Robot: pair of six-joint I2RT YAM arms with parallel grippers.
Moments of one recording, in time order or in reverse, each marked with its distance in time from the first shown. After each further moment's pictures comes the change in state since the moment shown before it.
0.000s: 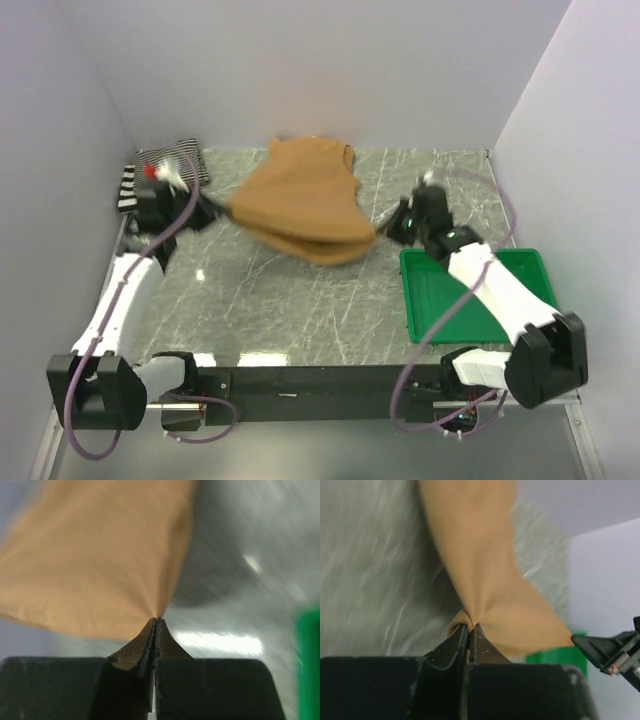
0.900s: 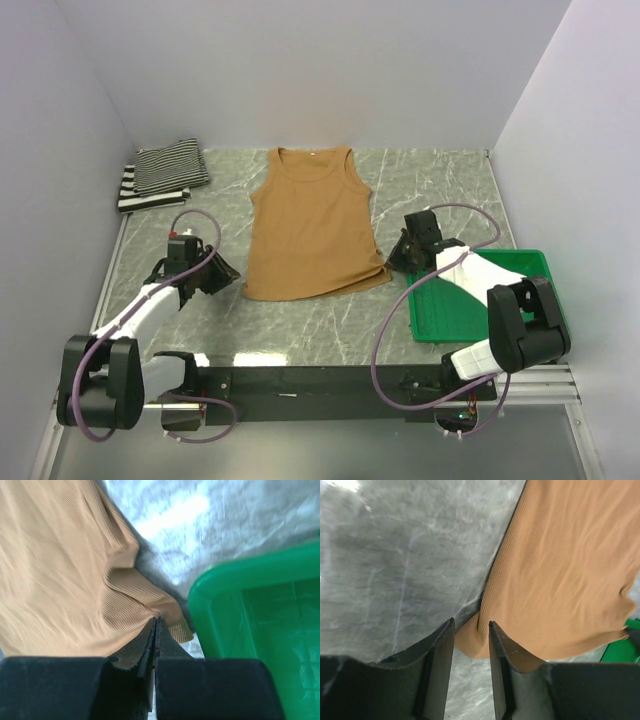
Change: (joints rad) left arm -0.038 -0.025 -0.594 0.082 -0.130 -0.040; right arm -0.055 0.204 -0.299 0.080 0.068 0.023
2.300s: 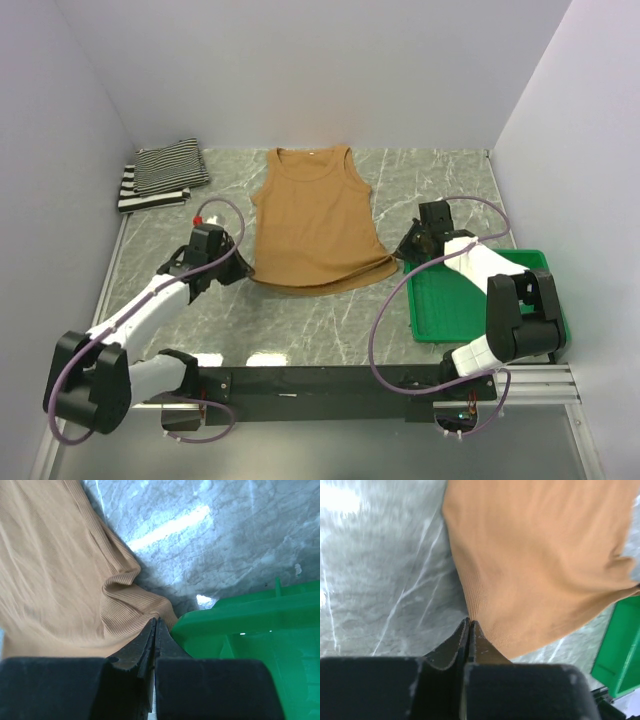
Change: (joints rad) left arm -0.252 0.022 0.123 -0.080 -0.105 -0.015; right arm -0.120 0.051 0.074 0.001 -0.058 -0.040
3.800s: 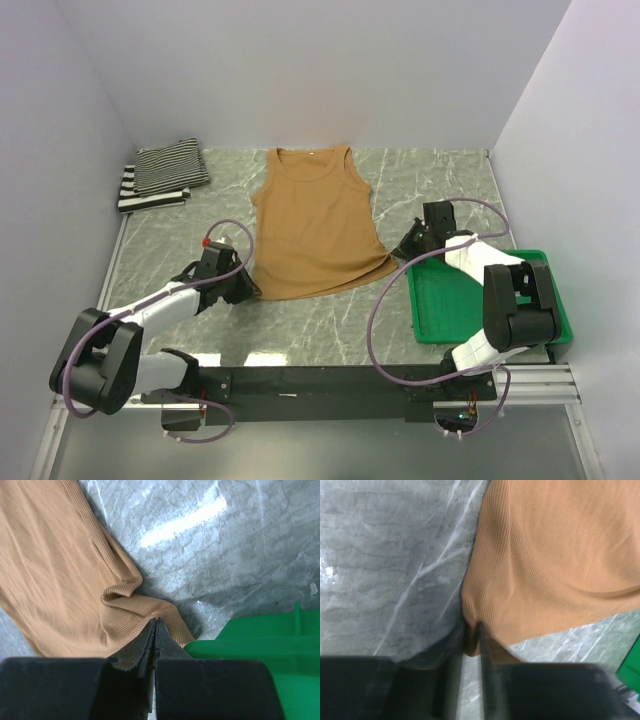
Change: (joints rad) left arm -0.047 0.090 -0.148 0.146 -0.002 -0.062; right arm -0.047 0.061 -0.007 0.077 -0.089 0.014
